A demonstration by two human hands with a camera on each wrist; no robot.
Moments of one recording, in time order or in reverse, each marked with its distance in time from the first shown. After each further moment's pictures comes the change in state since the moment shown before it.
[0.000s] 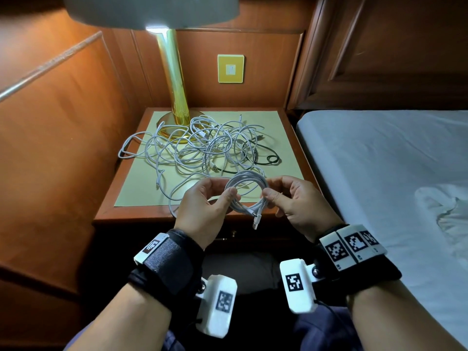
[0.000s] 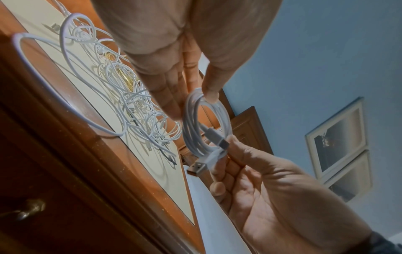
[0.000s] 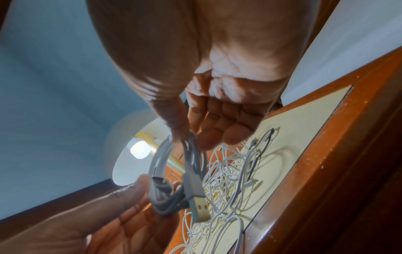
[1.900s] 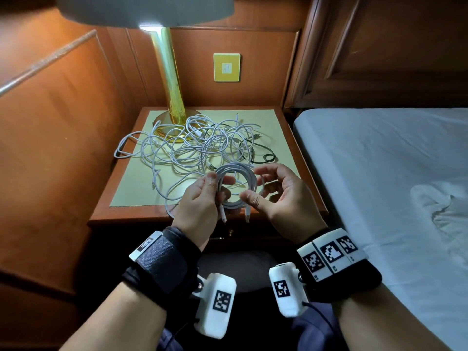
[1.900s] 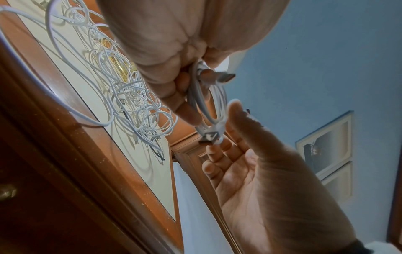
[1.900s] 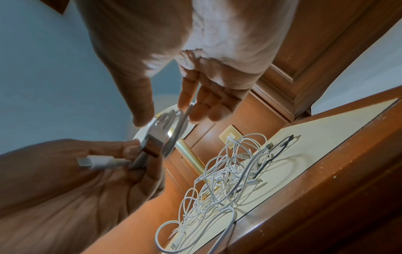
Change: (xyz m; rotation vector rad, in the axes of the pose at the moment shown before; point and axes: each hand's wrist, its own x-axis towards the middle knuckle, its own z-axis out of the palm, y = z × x) left_hand -0.002 0.014 0.011 -0.300 -0.036 -0.102; right_hand -0.011 -0.006 0.016 -0.144 0.140 -0.254
